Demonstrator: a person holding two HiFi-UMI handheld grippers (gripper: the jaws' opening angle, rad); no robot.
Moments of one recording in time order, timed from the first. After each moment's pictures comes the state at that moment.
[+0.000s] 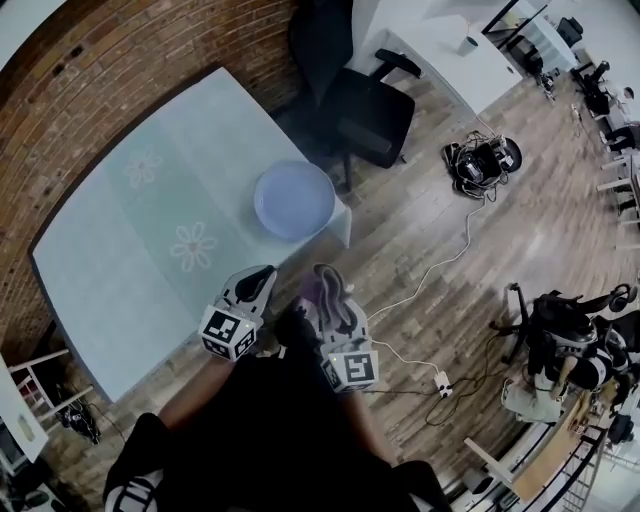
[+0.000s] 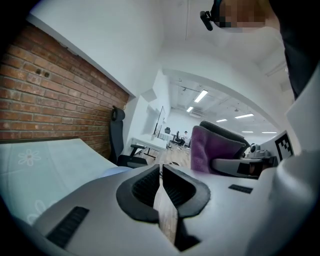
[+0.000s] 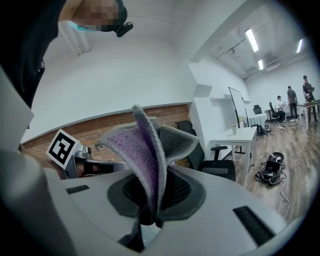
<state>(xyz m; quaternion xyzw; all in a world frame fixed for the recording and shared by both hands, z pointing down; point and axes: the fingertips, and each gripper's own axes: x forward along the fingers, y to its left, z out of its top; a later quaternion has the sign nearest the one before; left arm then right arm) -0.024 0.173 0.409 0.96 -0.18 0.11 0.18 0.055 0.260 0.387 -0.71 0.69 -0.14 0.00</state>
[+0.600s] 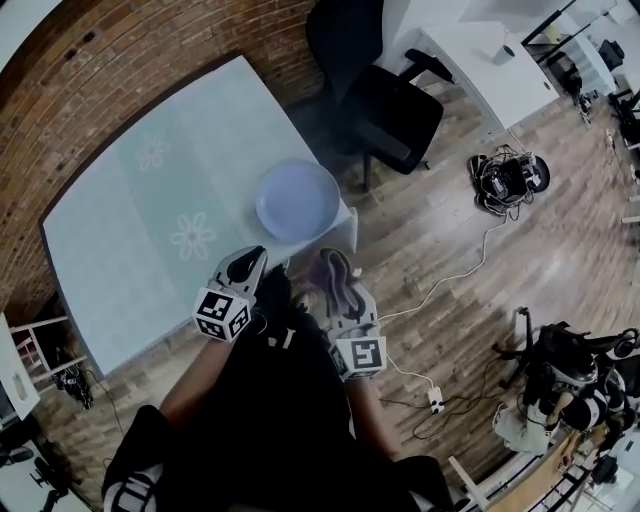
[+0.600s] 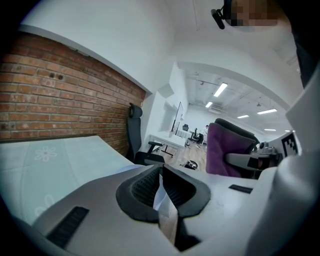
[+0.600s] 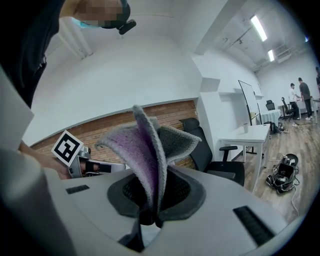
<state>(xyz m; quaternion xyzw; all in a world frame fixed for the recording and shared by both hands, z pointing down) 0.007 0.123 0.441 0.93 -0.29 0.14 0.20 0.131 0.219 0.402 -0.67 0.73 -0.15 -0.01</state>
